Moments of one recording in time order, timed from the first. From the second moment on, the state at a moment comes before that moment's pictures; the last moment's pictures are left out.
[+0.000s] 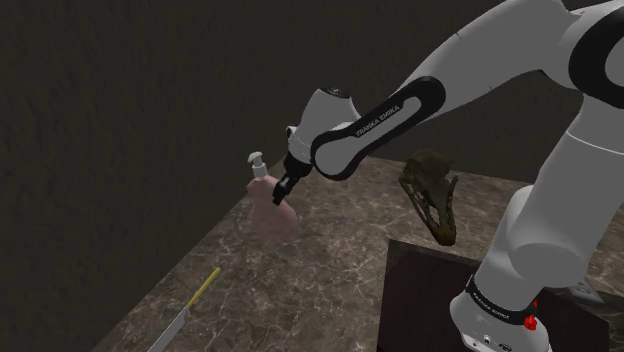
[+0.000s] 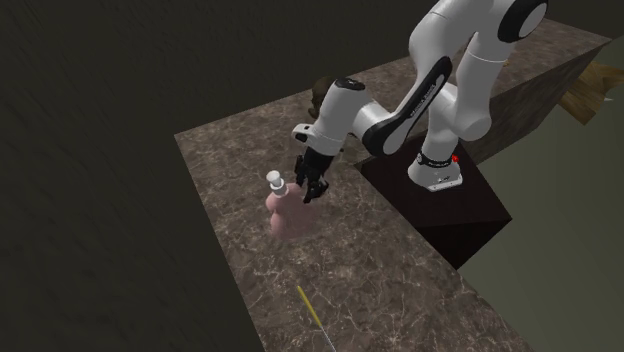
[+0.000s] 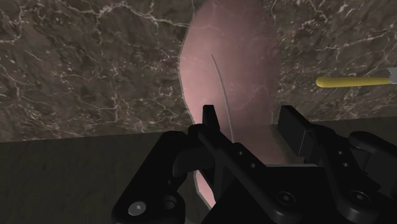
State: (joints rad) arm 0.18 -0.05 0.22 -2.38 0.13 2.75 -0.10
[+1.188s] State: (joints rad) arm 0.18 -0.18 0.21 -2.26 0.14 2.50 -0.10
